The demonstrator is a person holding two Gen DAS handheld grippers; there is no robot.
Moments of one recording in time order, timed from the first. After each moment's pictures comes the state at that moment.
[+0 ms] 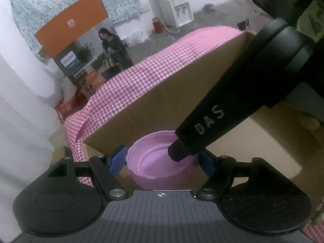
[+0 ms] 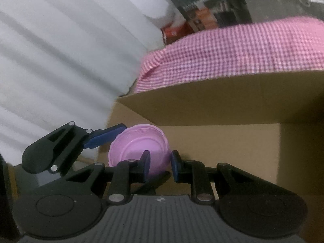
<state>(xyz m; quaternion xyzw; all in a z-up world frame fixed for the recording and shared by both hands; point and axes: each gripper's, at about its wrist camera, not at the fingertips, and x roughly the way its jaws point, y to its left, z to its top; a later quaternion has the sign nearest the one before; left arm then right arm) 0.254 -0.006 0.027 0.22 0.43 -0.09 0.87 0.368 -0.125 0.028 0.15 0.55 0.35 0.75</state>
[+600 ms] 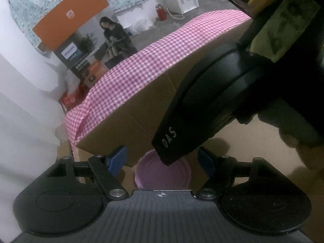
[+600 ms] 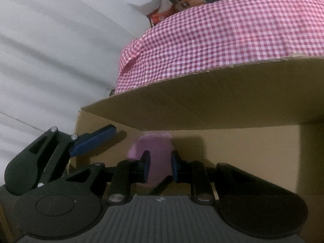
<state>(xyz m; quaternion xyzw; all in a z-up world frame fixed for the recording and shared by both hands) 0.274 -0.008 0.012 0.24 0.46 -0.07 0.85 0.401 -0.103 -0.019 0.17 0.59 0.33 0.72</state>
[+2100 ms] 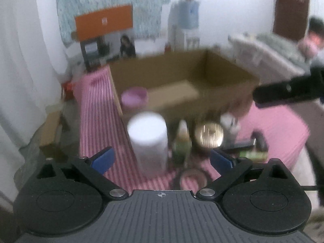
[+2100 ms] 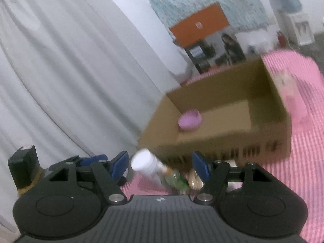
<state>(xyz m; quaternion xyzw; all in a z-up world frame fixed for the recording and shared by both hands) 0.045 0.021 0.037 0.07 0.37 -0.08 0.92 0.104 -0.258 0.077 0.20 0.36 0.36 0.84</state>
